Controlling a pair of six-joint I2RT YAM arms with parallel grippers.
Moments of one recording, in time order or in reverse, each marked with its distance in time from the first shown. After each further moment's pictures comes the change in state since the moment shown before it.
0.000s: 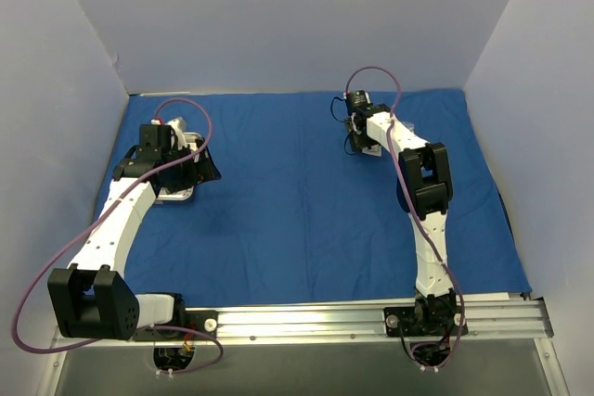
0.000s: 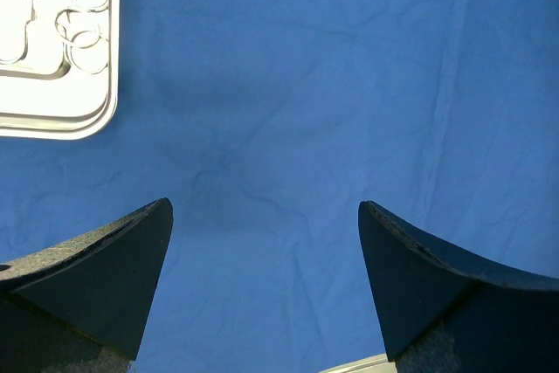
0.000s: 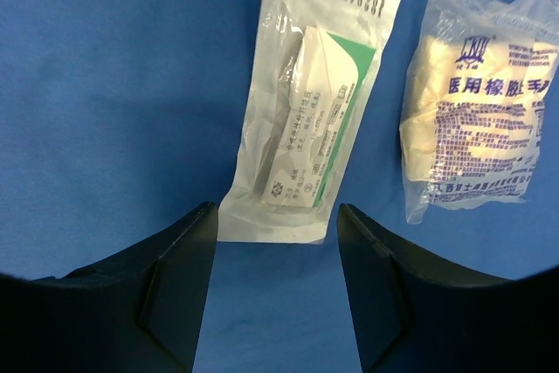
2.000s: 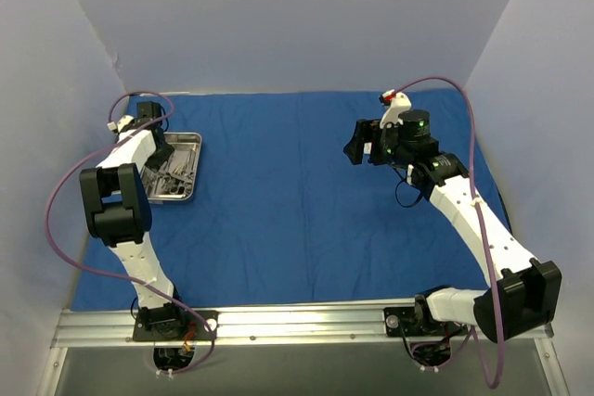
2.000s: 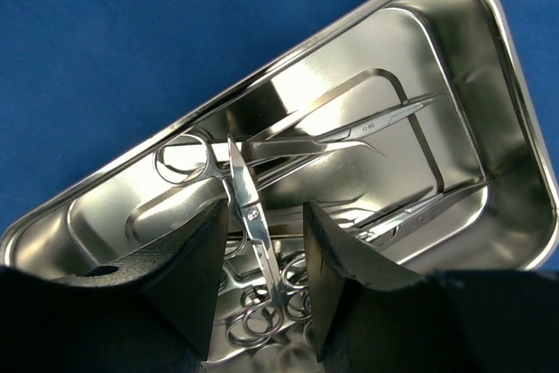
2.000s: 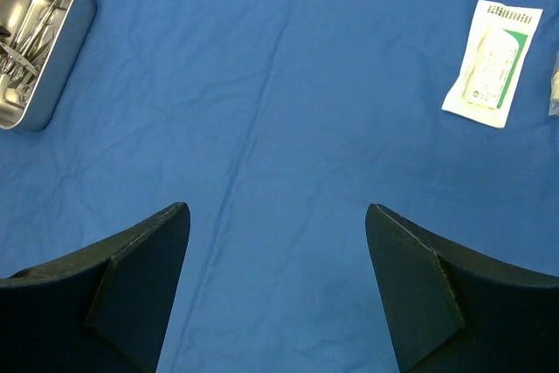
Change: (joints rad) left arm 0.196 0.655 0.356 0.102 -0.581 -0.449; right arm 0.031 -1.046 -0.760 0.295 -0.565 0.229
